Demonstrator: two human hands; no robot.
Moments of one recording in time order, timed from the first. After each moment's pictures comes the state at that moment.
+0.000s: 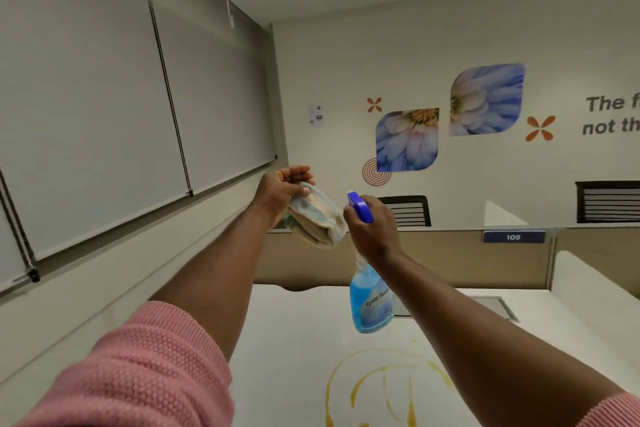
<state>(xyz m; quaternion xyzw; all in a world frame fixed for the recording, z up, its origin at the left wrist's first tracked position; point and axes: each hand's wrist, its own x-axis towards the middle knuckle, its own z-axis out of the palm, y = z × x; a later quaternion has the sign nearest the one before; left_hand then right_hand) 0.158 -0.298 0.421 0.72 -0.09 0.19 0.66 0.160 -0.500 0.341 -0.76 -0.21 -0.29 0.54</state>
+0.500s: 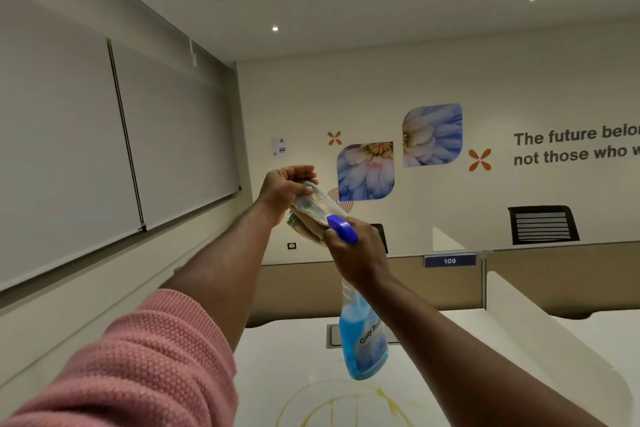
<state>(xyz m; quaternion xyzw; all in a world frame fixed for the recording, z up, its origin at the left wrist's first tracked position) 0.164 -0.436 0.485 0.71 -0.18 0.18 0.65 0.094 -0.613 0.384 -0.76 -0.24 -0.34 0.50</state>
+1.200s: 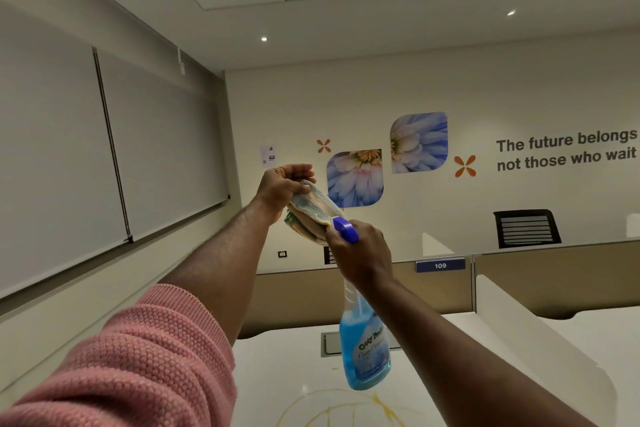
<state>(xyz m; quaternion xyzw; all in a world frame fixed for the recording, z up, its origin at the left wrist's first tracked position) 0.159 -0.441 0.506 0.72 -0.20 0.19 0.64 0.087 -0.618 0.396 -0.79 -0.16 -0.37 0.45</state>
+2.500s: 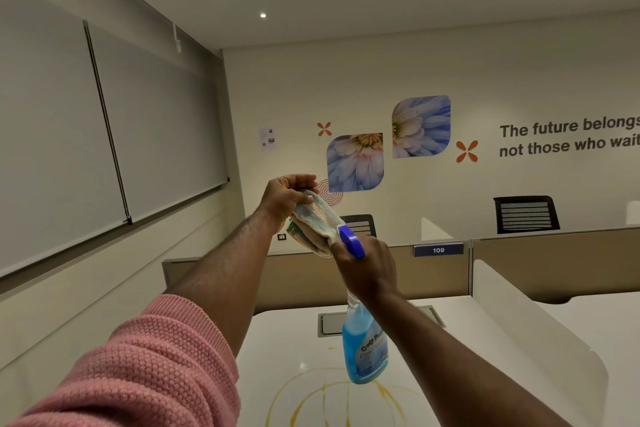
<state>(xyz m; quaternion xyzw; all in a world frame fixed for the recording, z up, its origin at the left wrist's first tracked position) 0.175 -0.447 0.452 0.73 -0.16 0.16 0.64 0.096 -0.630 0.344 -0.81 -0.14 -0.34 0.46</state>
